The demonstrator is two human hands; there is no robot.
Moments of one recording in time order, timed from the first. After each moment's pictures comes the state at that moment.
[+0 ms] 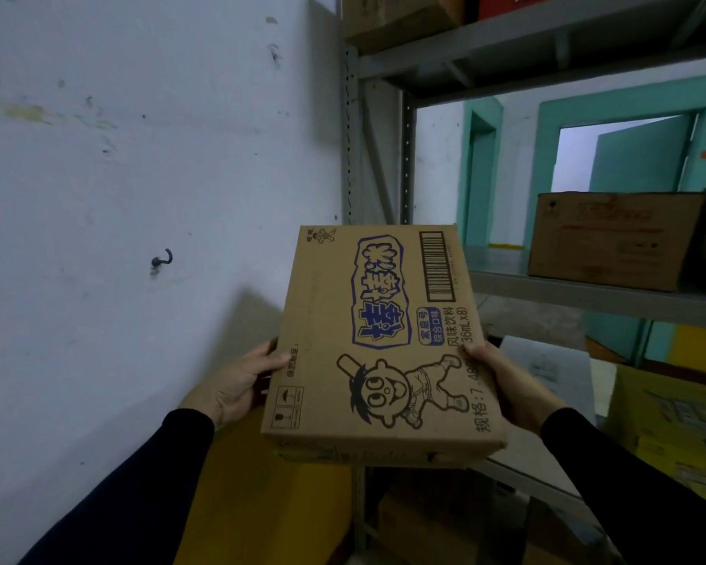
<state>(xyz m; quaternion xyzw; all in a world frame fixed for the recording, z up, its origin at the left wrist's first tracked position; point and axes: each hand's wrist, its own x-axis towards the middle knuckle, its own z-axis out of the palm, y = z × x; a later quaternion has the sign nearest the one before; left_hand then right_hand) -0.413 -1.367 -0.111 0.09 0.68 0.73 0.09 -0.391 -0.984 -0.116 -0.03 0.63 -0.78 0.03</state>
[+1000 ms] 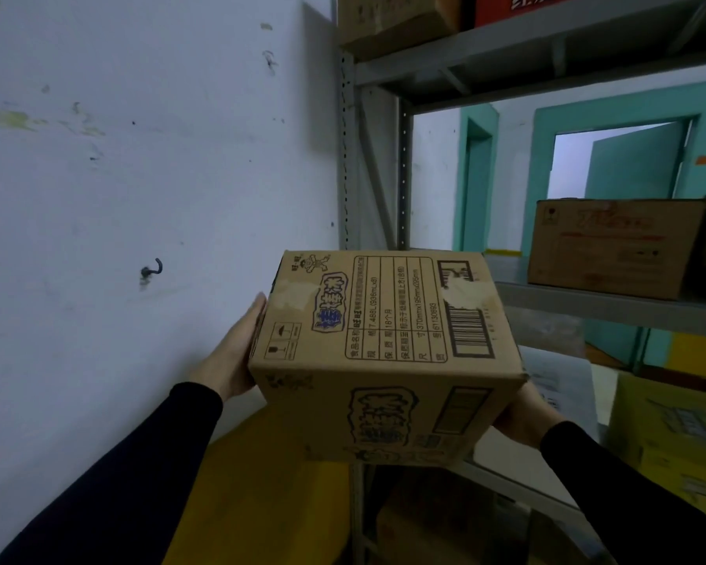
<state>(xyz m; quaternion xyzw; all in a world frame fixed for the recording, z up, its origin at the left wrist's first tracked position) -0.430 -1.342 -0.059 0.03 0.64 0.77 0.07 -0.383 -0.987 -0.114 0.01 0.64 -0.77 -0.04</state>
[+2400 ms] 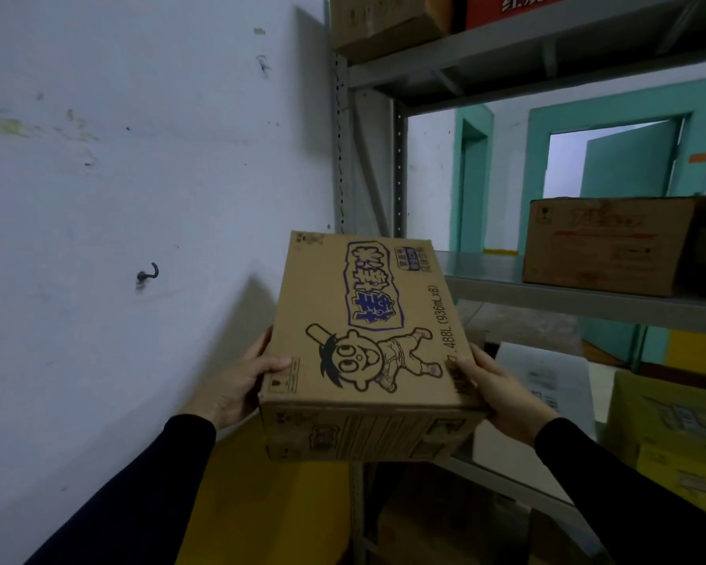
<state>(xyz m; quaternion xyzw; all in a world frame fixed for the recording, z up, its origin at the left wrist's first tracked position) -0.429 -1.347 -0.097 0.11 0.62 0.77 0.08 -0.405 -0.984 -0.121 -0.01 0.68 -0.73 0.01</state>
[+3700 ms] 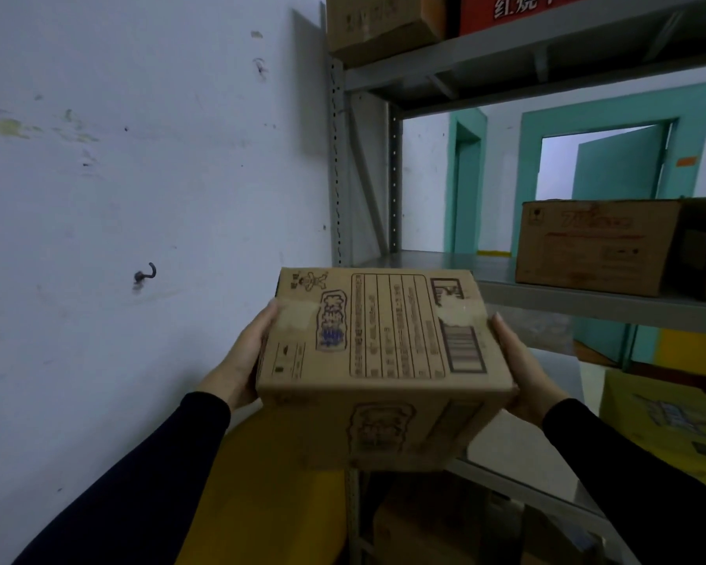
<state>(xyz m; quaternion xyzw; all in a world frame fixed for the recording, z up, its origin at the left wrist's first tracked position) -0.423 -1.323 -0.063 0.06 0.63 0.77 0.07 -0.390 -0.971 -0.091 -0.01 0.60 -0.80 -0.01</state>
